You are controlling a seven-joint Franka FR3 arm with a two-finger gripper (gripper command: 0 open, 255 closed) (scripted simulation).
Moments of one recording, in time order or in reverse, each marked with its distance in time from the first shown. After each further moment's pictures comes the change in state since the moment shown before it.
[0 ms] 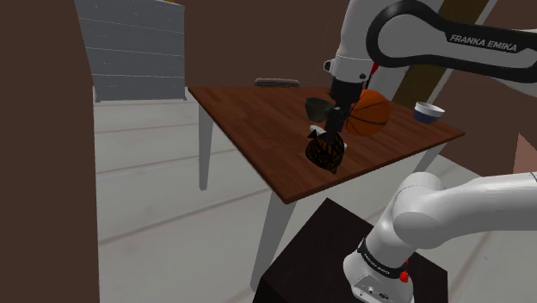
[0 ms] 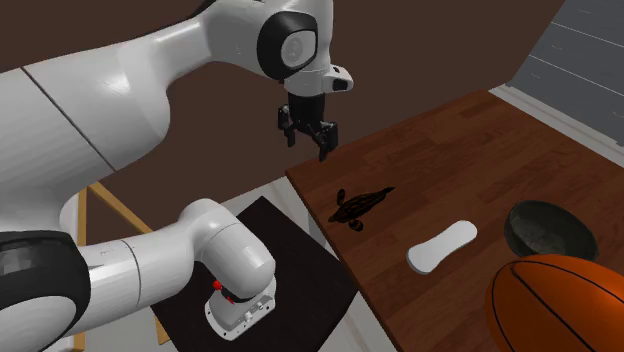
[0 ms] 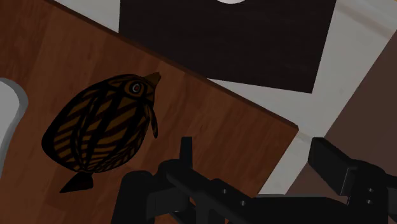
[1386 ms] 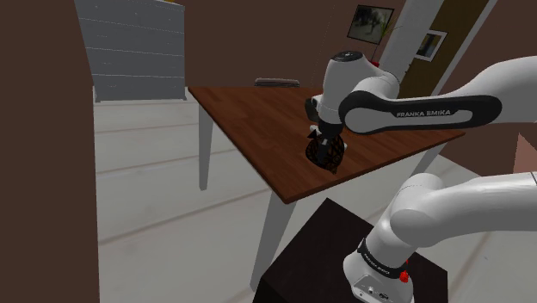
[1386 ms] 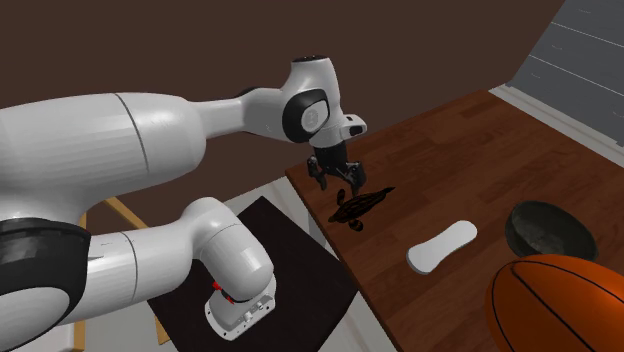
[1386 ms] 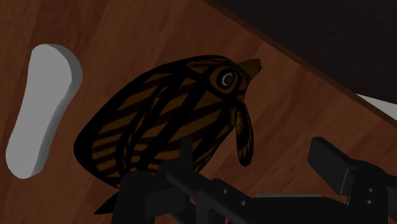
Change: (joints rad) arm -0.073 0.026 -0.012 -0.315 -0.299 0.413 -0.061
